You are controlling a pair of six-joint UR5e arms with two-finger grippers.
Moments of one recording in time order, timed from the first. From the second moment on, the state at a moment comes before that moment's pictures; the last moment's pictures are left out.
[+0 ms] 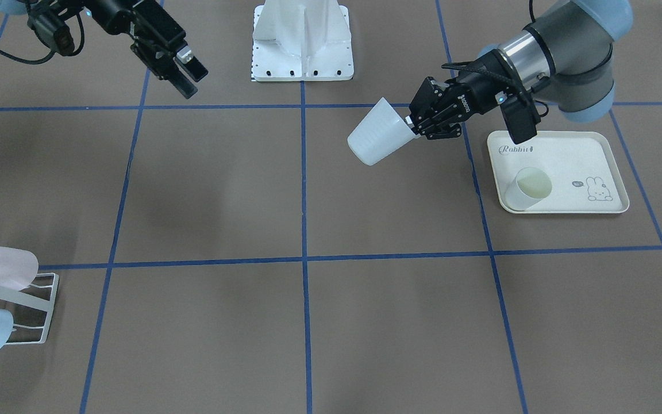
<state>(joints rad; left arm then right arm) -0.82 -1.97 -1.61 -3.09 -2.08 -1.77 0.65 -1.30 2.19 -0.81 1.64 2.15</state>
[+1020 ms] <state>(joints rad) -0.70 -2.11 -1.50 -3.51 -1.88 -2.21 0.41 -1.14 2.18 -0.81 1.31 2.29</state>
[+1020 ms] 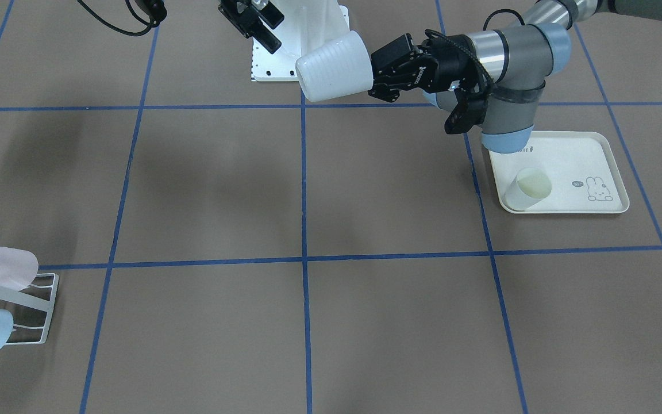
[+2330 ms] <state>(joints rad) -0.64 -2.11 -1.55 -3.51 -1.88 -2.23 0.40 -1.11 2.16 -0.81 1.29 2.30</state>
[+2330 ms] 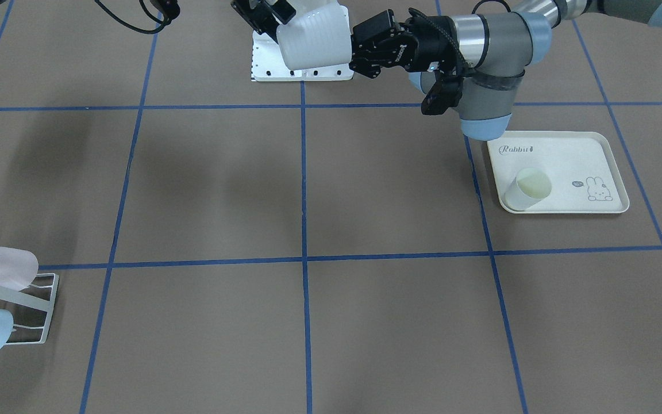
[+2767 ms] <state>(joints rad) -0.63 -2.11 -1.56 -3.51 -1.88 -2.23 0.40 -1.11 2.16 -0.81 1.29 2.30</state>
